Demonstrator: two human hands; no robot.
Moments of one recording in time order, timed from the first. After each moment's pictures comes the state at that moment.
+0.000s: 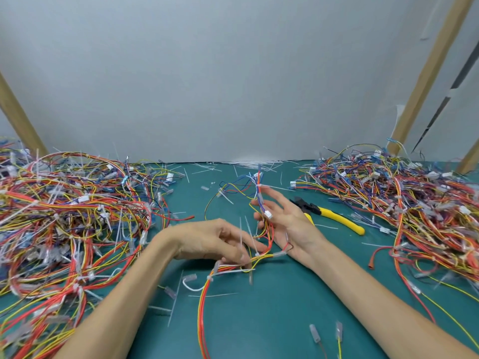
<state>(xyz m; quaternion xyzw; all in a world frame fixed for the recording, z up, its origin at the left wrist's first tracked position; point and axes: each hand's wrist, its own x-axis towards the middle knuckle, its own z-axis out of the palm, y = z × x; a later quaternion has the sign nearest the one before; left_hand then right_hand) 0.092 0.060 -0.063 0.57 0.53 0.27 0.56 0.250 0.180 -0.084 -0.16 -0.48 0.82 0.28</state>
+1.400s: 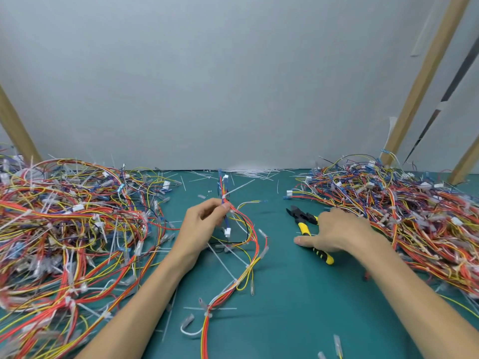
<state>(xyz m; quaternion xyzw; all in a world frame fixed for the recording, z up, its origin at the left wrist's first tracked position) 0.095 0.083 -0.088 0.39 0.59 0.66 0.26 0.303 0.224 -0.038 -0.53 -0.84 -0.02 -0.14</state>
